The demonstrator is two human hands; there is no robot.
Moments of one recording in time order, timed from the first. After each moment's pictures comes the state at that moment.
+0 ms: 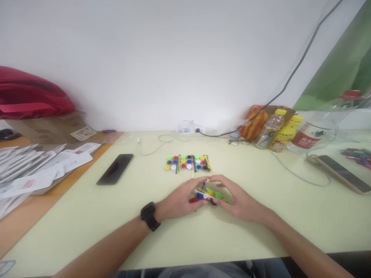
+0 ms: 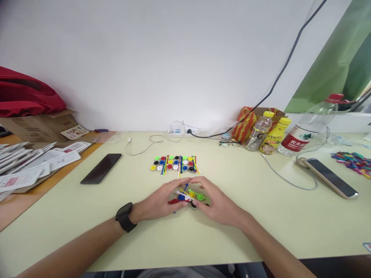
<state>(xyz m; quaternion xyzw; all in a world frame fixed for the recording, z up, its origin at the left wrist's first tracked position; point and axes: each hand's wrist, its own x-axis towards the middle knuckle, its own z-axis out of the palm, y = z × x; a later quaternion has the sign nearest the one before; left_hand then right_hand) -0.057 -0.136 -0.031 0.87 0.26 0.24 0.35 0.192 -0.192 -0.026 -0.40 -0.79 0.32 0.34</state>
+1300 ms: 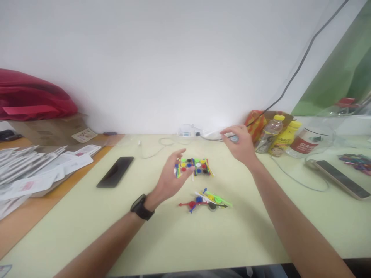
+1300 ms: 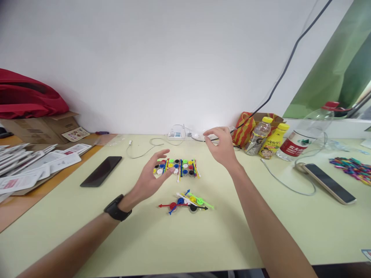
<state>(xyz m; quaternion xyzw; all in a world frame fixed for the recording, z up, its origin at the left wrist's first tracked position) -0.066 -0.104 0.009 0.76 0.40 0.45 0.26 0.223 -0.062 0.053 -0.50 -0.70 -0.04 0.52</state>
